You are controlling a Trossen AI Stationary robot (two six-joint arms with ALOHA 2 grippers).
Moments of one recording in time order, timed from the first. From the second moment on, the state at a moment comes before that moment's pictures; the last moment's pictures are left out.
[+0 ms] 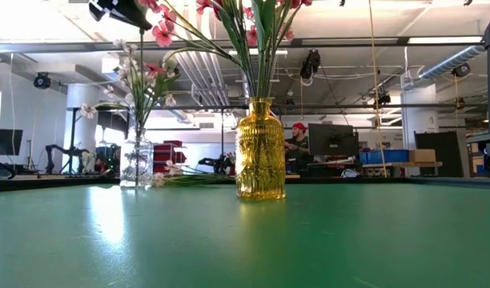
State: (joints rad) left arm 0.32 0.86 1.15 -0.74 -0.43 -0.01; right arm 0.44 1.07 1.07 -0.17 0.26 -0.18
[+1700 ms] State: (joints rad) left arm 0.51 0.98 1.06 -0.73 -0.31 -0.04; right arm 0.44 1.07 1.08 -0.16 0.37 -0.12
